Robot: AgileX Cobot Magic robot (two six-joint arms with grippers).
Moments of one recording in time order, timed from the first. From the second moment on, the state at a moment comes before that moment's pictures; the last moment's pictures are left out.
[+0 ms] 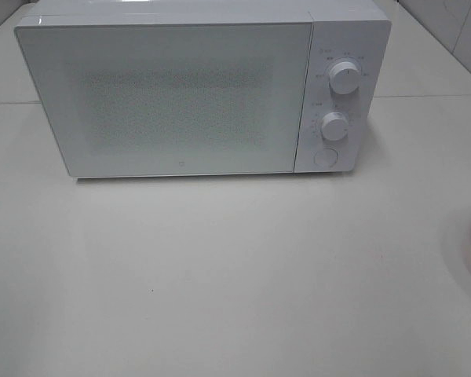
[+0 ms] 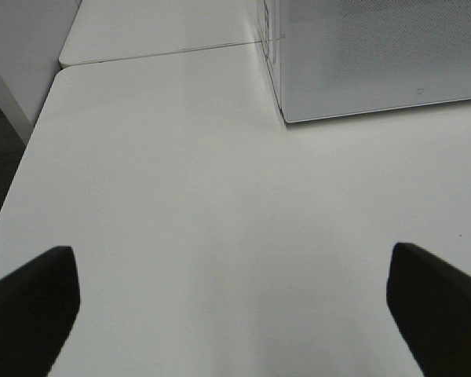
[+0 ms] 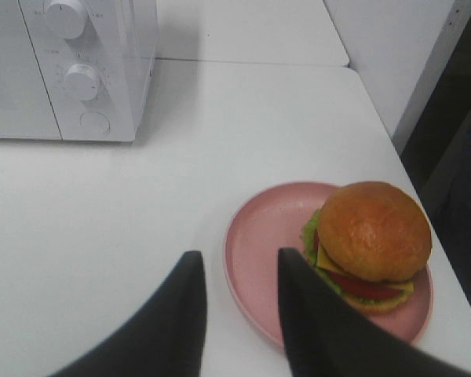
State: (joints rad) left arm -0.01 0.00 -0.50 -0.06 1.04 0.15; right arm 0.10 0.01 -0.50 -0.21 0.94 0.11
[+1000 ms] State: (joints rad) left arm -0.01 0.00 -0.50 -0.06 1.04 0.15; right arm 0.10 0.83 -0.35 -0.21 -0.38 0.09
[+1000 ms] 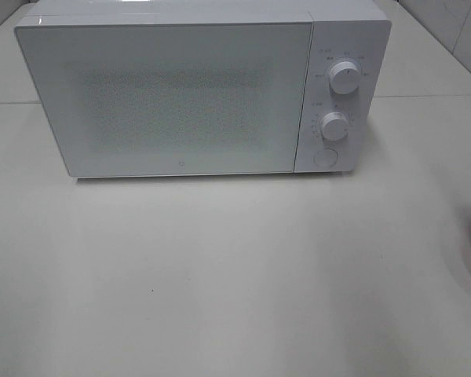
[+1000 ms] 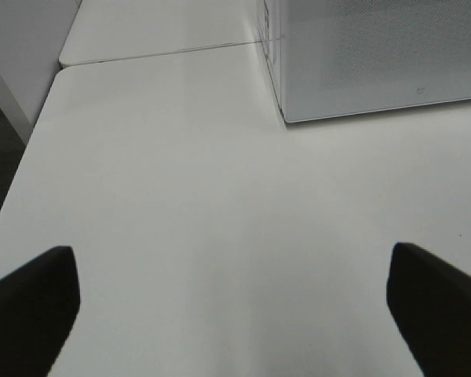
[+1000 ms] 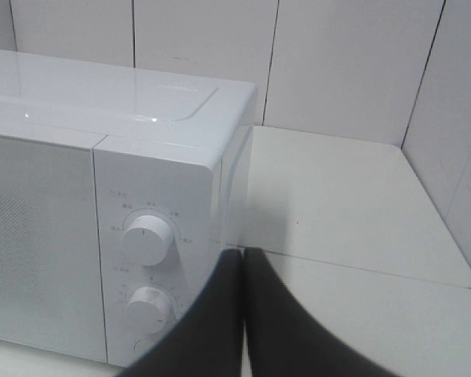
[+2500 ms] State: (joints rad) left arm -0.01 0.00 -0.50 -0.06 1.04 0.15; right arm 0.22 1.73 -0.29 -0.10 -1.06 1.25
